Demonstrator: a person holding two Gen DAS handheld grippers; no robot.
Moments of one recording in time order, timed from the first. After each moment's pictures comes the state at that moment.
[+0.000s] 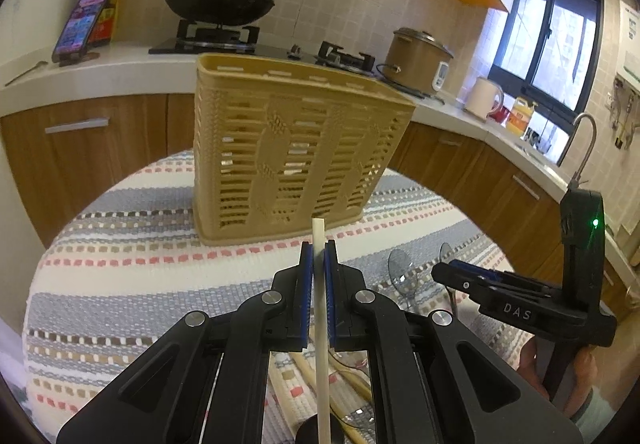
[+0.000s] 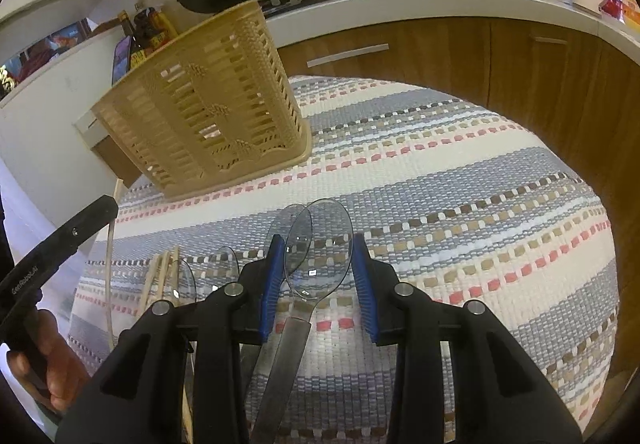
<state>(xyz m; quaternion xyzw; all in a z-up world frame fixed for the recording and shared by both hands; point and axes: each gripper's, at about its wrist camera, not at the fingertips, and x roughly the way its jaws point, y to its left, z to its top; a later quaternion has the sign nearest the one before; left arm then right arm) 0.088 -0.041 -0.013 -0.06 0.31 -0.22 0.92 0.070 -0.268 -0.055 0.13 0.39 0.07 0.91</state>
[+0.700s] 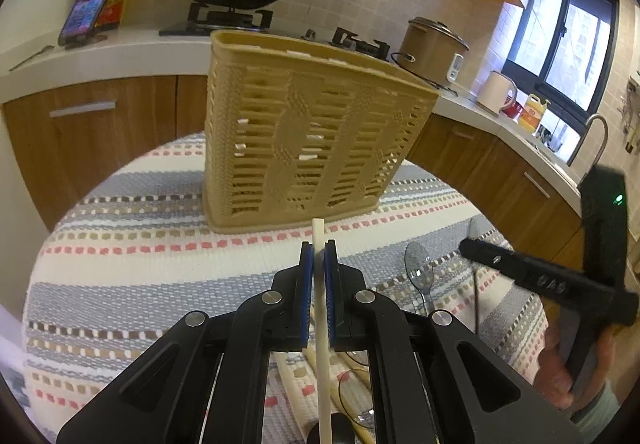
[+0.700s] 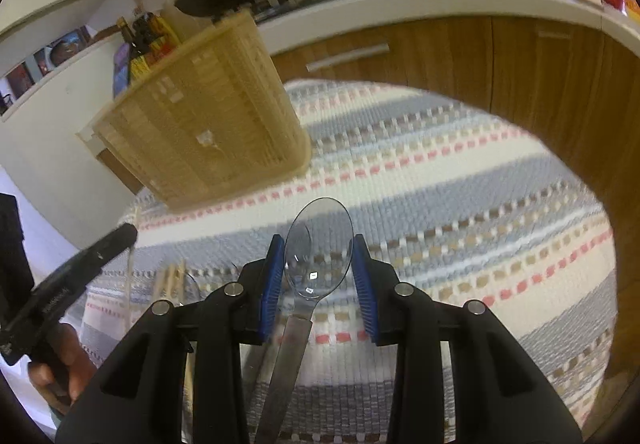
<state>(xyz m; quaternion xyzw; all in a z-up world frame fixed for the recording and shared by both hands) 0.097 -0.034 -0.015 -0.07 0.33 -0.21 0.92 0.077 -0.278 -0.027 0.14 0.37 0.09 0.91</state>
